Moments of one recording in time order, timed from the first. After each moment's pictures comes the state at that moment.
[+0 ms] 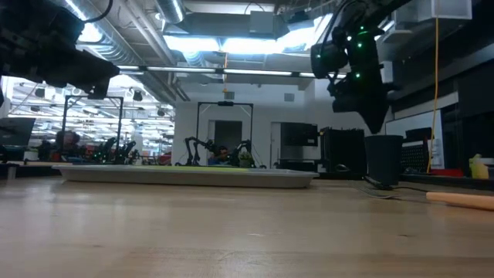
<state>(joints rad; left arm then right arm) -0.03 0.07 0.01 0.02 0.07 -0.03 -0.53 1.62 1.23 -1.26 0.41 0.55</state>
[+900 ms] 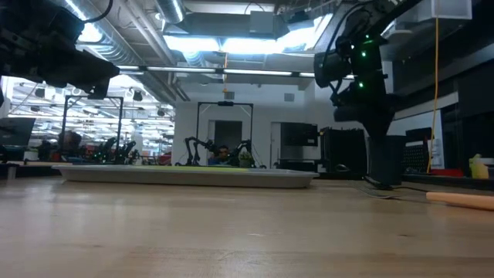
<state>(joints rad) -0.03 0.07 0.01 0.02 0.07 -0.03 -0.52 1.61 1.12 -1.16 0.35 0.57</state>
